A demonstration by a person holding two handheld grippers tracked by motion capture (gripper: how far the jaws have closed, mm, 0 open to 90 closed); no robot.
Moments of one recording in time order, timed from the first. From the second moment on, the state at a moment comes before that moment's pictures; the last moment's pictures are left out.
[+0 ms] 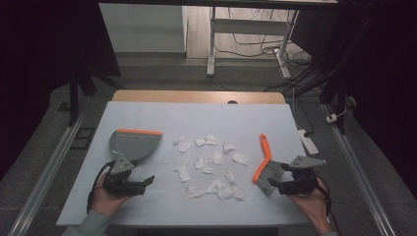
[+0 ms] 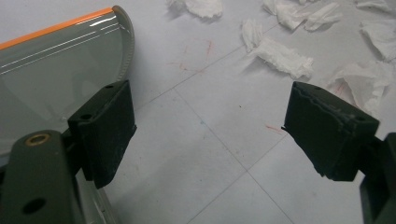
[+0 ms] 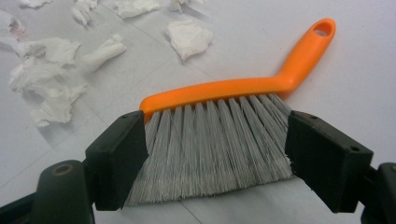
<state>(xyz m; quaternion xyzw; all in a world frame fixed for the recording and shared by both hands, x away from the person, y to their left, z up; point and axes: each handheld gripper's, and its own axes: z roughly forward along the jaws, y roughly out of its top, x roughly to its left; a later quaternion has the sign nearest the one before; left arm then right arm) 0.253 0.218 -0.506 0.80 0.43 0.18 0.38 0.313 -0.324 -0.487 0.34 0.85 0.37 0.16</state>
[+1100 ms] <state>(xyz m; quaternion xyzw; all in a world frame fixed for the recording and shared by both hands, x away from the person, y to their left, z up) 0.253 0.218 -0.503 0.80 0.42 0.19 0.39 0.321 -0.304 -0.467 0.36 0.85 0.35 0.16</state>
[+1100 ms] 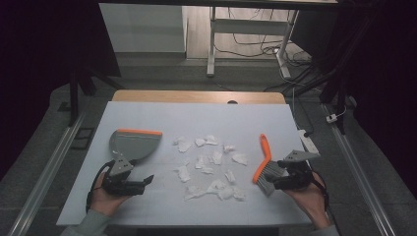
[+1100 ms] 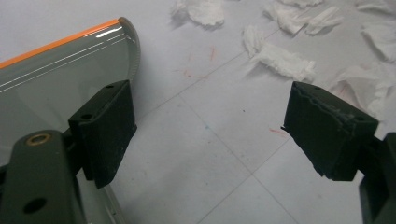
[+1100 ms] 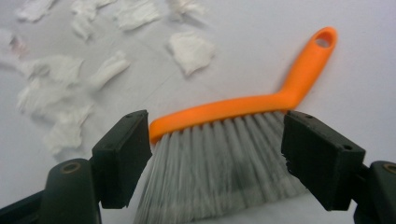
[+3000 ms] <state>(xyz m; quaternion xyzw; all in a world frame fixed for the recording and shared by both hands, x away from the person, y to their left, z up) 0.252 0.210 -0.506 0.81 0.40 0.19 0.37 0.444 -0.254 -0.489 0.57 0.81 0.07 0.08</state>
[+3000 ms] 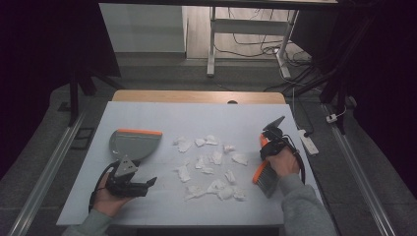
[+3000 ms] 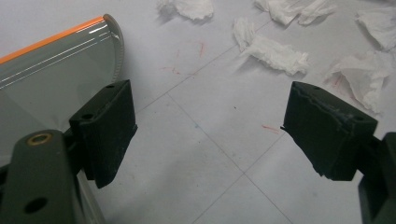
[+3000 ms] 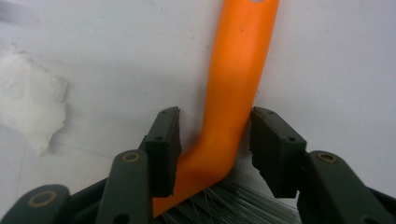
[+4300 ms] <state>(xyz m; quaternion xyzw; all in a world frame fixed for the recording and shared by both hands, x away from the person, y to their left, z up) 0.252 0.210 -0.507 0.81 0.40 0.20 0.37 0.420 -0.307 -0.441 0.51 0.83 0.22 0.04</state>
